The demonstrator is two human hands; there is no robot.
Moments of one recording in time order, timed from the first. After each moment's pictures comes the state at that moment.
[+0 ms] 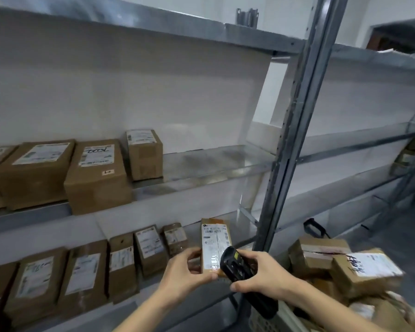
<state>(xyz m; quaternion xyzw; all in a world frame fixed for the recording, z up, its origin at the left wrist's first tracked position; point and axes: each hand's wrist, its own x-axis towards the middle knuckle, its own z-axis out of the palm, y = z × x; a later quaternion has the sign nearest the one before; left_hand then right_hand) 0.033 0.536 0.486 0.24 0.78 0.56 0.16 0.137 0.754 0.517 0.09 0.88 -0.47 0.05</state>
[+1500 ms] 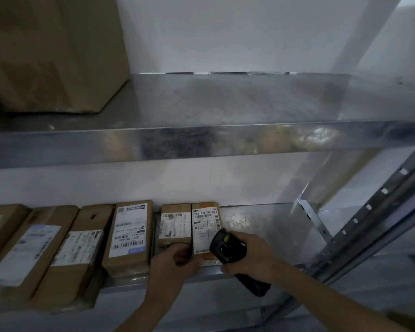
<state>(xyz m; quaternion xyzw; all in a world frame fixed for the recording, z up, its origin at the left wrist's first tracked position) -0.167 0.644 0.246 -0.02 0.84 0.55 0.02 -0.175 0.880 0.278 -0.01 0.89 -0.43 0.16</state>
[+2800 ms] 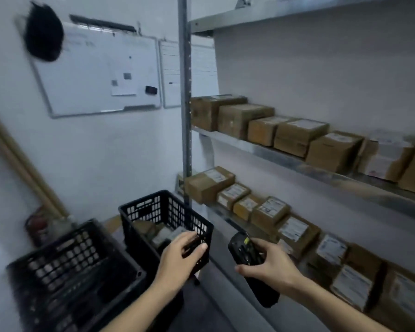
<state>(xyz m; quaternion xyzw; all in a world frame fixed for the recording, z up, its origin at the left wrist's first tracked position) 0.209 -0.141 0.429 -0.32 0.73 0.54 -0.26 0.034 0.041 0.465 -0.37 0.82 -0.37 0.24</state>
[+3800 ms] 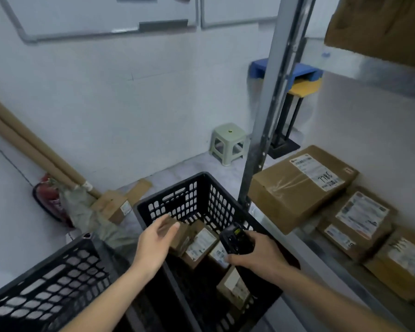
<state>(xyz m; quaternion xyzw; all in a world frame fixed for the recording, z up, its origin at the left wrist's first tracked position) 0.140 -0.613 0.246 -0.52 0.65 0.50 -0.23 -0.079 -0.457 0.251 -0.37 0.79 -0.29 0.40</state>
